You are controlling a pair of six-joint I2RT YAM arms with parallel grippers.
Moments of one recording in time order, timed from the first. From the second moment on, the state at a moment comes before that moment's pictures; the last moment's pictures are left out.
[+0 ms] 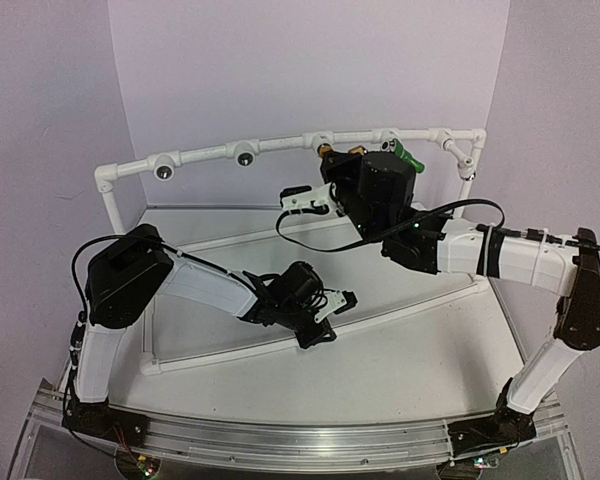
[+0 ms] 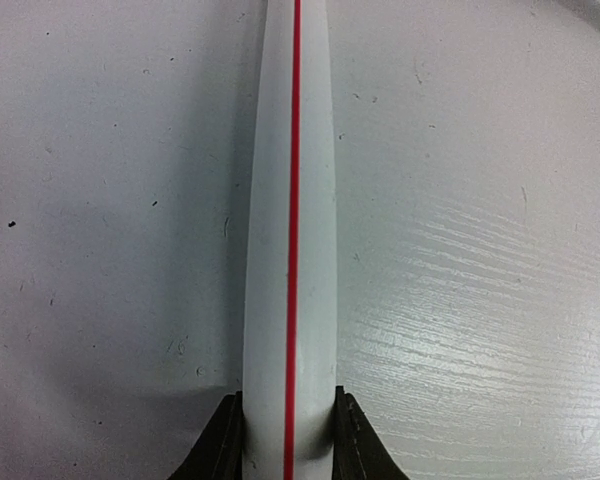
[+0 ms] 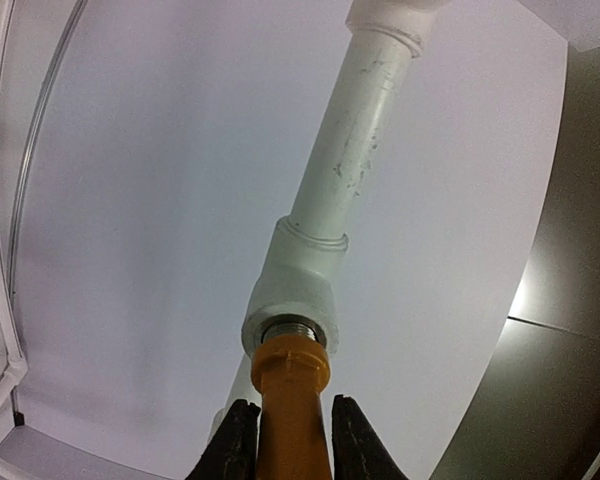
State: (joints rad) left arm -1.04 2.16 1.35 -0.03 0.19 0.16; right arm 0.95 1.67 1.39 0.34 0.65 -1.92
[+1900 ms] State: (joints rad) left arm -1.04 2.16 1.35 -0.02 0.18 0.17; right arm 0.95 1.76 1.51 0.31 0.74 -1.62
